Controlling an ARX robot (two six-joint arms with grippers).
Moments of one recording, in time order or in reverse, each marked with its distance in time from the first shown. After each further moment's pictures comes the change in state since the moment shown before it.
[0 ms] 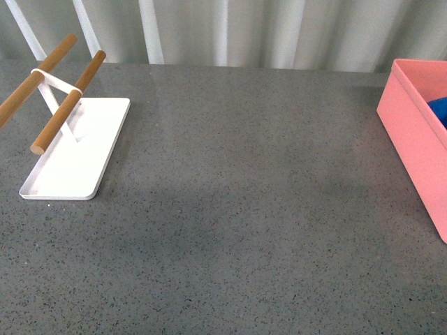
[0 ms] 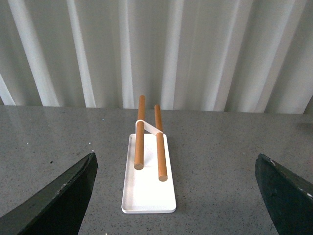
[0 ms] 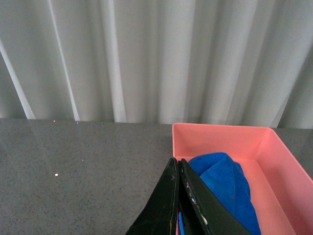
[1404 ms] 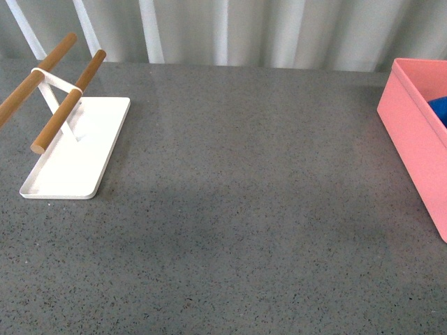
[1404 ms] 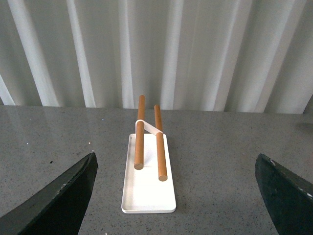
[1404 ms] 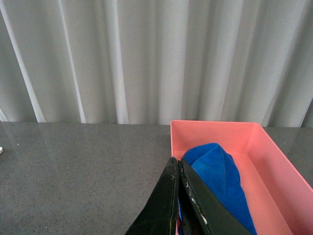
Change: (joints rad) left arm 0.000 -0.001 0.000 0.000 0.000 0.000; right arm 0.001 -0.726 -0.108 -0.579 0.004 0.007
